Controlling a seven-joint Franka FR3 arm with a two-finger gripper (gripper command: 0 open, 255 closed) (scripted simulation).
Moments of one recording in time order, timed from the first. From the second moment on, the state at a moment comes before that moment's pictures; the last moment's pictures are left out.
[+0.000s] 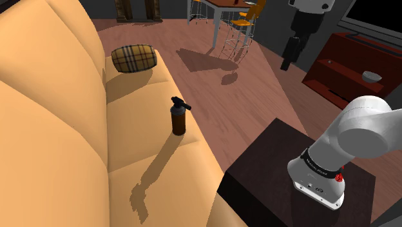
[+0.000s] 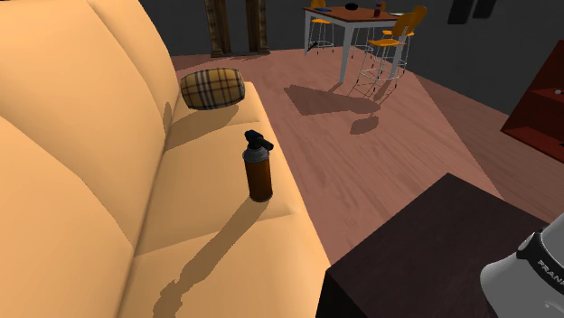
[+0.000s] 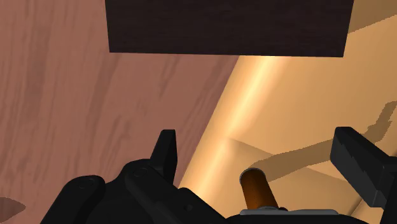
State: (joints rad) arm 0.02 -0.83 -0.02 -2.44 -0.02 1.53 -0.04
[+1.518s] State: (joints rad) arm 0.06 -0.06 0.10 -2.22 -0.01 2.06 0.14
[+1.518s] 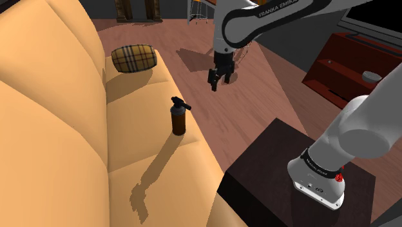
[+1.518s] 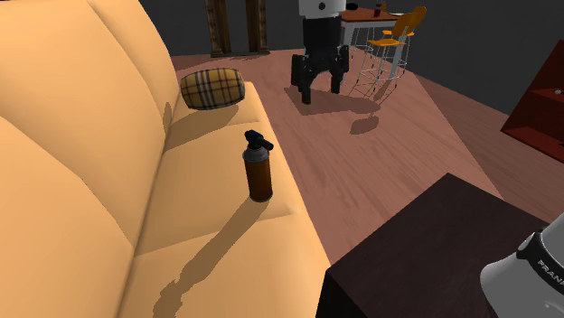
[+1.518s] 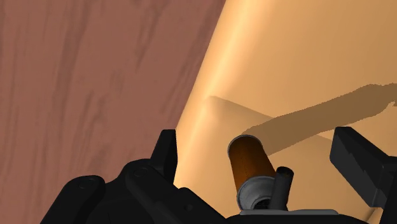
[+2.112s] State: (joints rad) arm 0.08 0.29 0.11 -1.96 -0.05 2.12 0.22
